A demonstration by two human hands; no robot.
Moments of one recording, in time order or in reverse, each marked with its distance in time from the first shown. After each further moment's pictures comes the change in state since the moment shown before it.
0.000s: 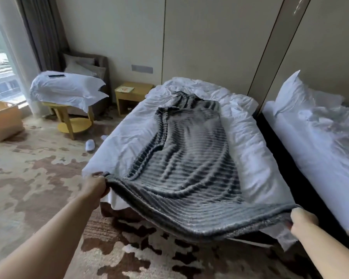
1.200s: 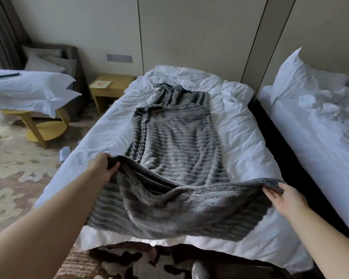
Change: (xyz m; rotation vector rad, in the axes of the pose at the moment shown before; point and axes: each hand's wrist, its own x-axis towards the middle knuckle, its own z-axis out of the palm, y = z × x) left_hand 0.166 0.112 0.266 -0.531 0.032 -0.289; right_hand 0.142 -0.082 0.212 0.188 -0.381 0.168
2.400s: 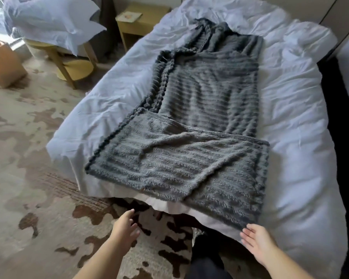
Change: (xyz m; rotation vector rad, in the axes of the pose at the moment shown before) left_hand 0.008 -0.267 -0.101 0.293 0.294 -0.443; right_hand 0.134 0.170 -0.058 -0.735 0.008 0.511
